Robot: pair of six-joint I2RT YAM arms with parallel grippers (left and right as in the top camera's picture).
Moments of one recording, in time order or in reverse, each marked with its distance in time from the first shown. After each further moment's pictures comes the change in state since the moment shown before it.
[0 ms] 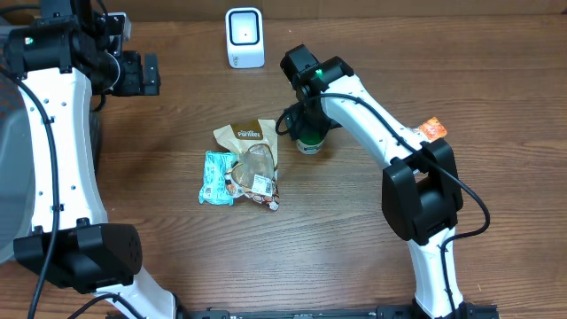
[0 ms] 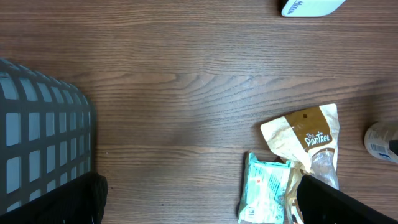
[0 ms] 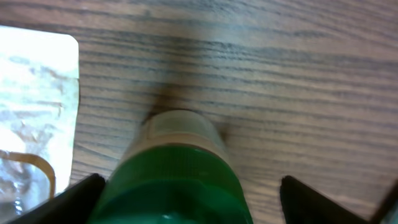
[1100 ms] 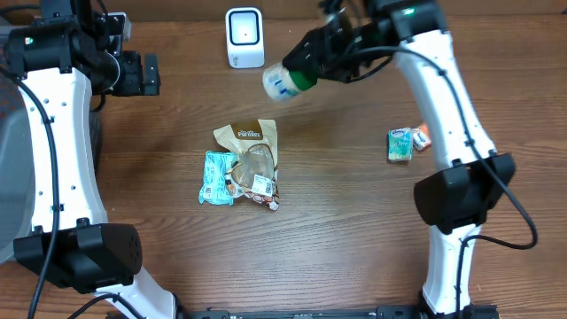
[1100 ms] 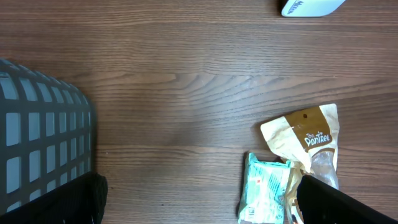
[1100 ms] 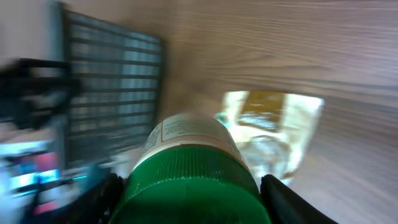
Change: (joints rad) left arm 0.000 0.000 0.000 0.000 0.000 0.000; right arm -0.259 -0.025 0.441 -0.160 -0.977 0.011
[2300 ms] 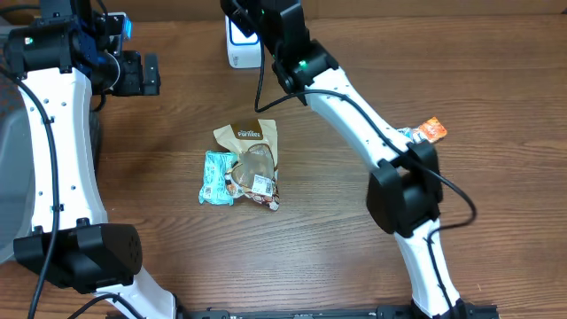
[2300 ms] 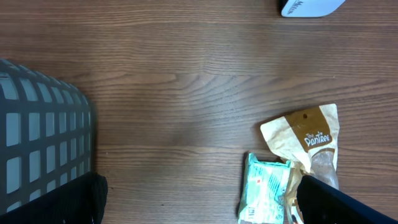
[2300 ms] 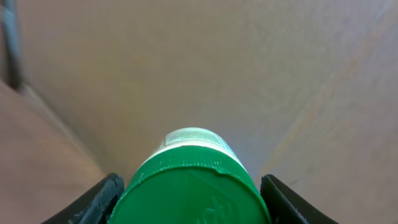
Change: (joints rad) left arm 0.000 0.000 0.000 0.000 0.000 0.000; right arm 0.304 0.134 -0.204 1.383 0.971 -0.645
